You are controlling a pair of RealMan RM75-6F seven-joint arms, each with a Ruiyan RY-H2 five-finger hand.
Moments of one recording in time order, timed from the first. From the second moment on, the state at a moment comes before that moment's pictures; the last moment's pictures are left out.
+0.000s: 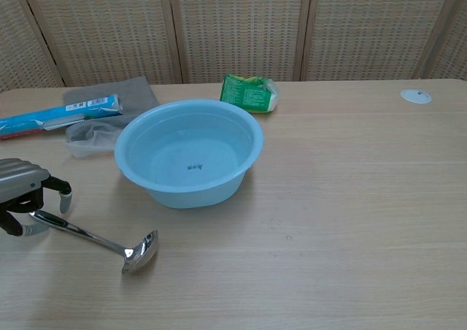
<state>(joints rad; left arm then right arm) -0.53 -1.60 0.10 -0.88 1.62 0.99 -0.17 0.09 -1.03 0.14 -1.63 -1.35 1.41 0.08</state>
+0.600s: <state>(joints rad) -0.54 -1.63 0.11 -0.87 1.61 0.96 -0.14 0.09 -1.02 0.14 -1.63 -1.35 1.41 0.10</state>
